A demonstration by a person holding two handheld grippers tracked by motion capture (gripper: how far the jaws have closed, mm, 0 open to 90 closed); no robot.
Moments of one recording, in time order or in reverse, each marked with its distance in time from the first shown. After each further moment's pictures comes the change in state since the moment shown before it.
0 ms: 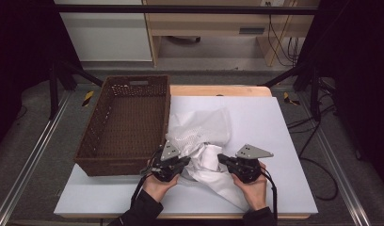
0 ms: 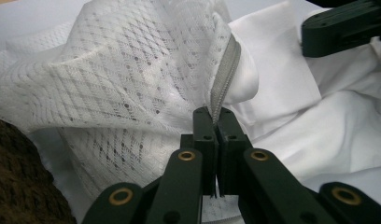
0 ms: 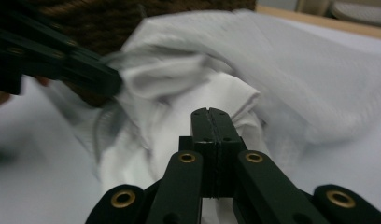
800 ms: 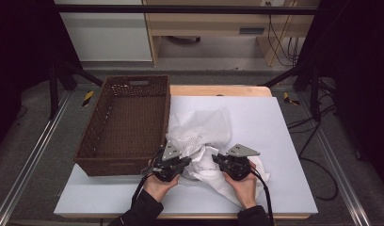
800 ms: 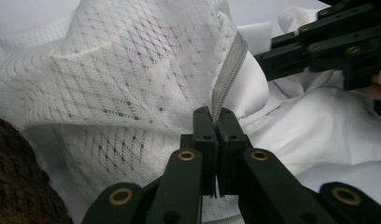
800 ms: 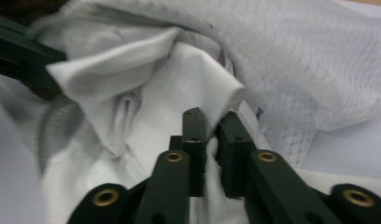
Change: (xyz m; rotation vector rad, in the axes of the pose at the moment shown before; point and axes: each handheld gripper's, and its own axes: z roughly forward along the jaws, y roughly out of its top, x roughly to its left) left arm -0.001 -0.001 0.003 0.009 -0.002 0.001; right arm -0.006 -0.017 0.037 0.044 -0.077 0.052
